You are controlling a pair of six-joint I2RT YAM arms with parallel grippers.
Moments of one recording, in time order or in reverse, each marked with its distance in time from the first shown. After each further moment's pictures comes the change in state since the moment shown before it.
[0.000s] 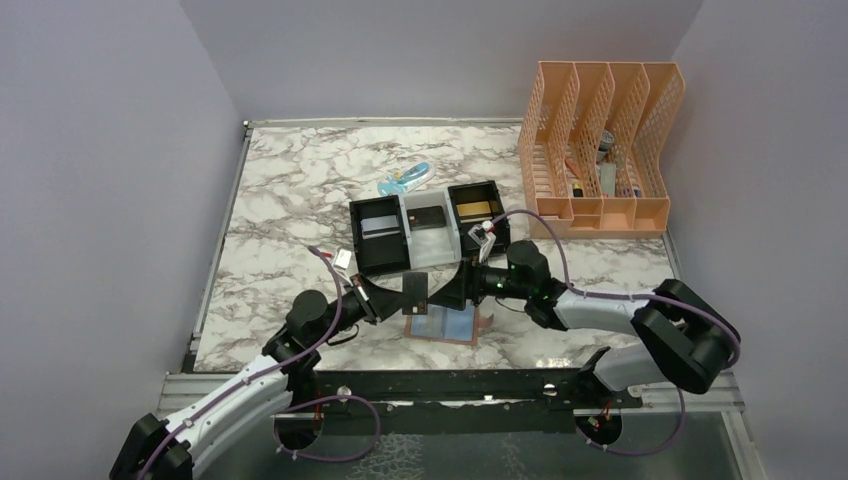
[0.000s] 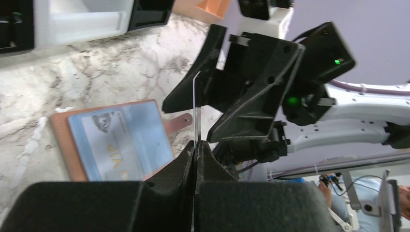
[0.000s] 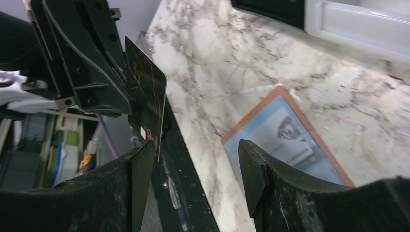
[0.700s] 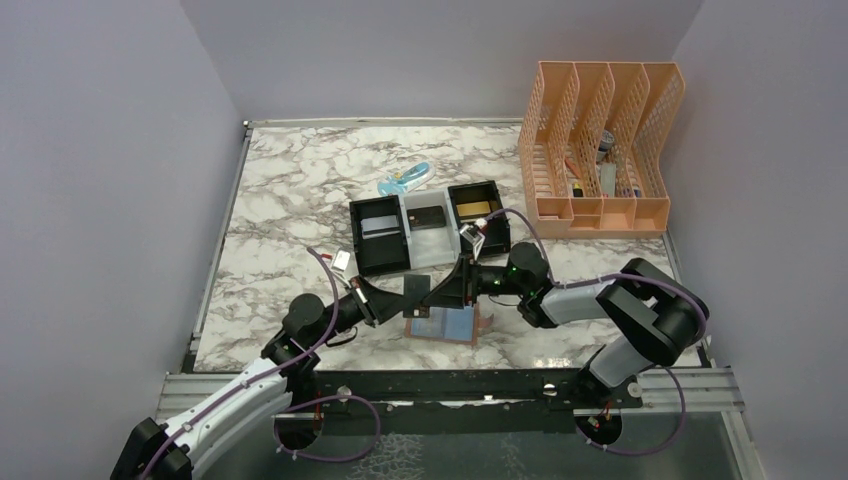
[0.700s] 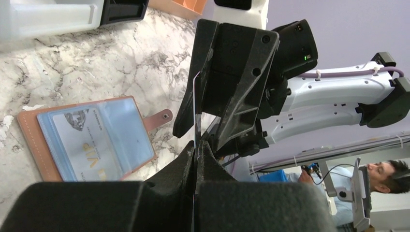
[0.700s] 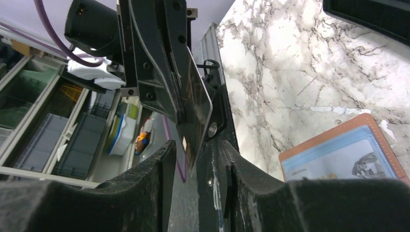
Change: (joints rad) left arm 0.001 -0.059 -0.021 0.047 0.050 -0.066; right arm 0.000 0.205 -0.008 0.493 -0.263 0.229
